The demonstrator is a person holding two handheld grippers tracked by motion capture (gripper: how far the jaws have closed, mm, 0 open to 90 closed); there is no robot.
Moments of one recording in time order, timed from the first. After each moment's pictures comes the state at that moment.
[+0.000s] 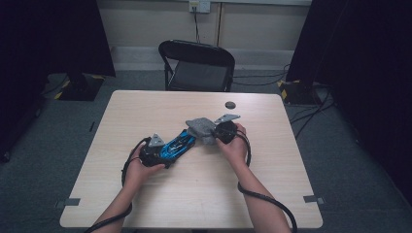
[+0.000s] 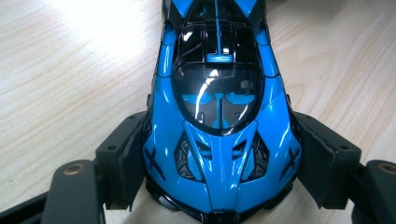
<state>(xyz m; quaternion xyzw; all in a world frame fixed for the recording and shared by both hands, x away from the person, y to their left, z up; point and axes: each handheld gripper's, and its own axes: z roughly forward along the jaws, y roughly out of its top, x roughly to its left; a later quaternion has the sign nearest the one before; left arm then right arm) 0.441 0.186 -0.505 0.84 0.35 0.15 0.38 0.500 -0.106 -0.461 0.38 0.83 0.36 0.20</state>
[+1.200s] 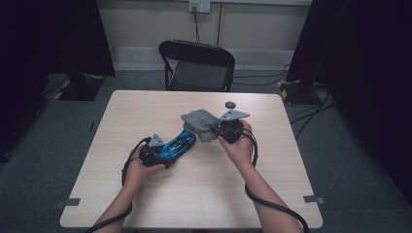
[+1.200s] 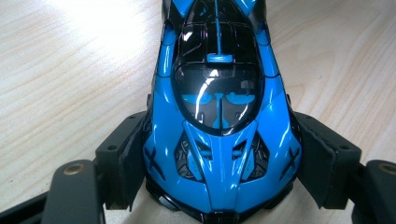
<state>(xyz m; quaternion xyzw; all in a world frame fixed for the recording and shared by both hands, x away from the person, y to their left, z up) 0.441 0.186 -0.505 0.84 0.35 0.15 0.38 0.466 -0.109 -0.408 0.34 0.81 0.43 0.21</state>
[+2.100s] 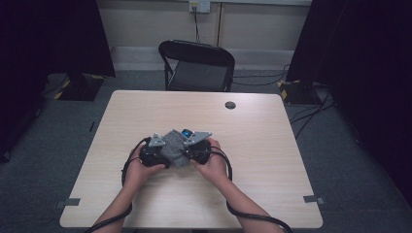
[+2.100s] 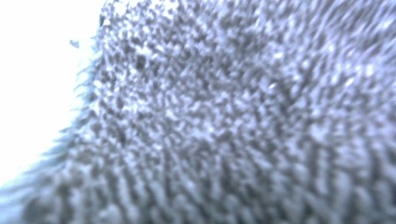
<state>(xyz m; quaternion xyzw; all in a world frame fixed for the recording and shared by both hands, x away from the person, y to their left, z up) 0.441 0.186 -0.505 0.84 0.35 0.15 0.38 0.431 -0.026 -0.457 0.24 0.88 0.39 0.15</state>
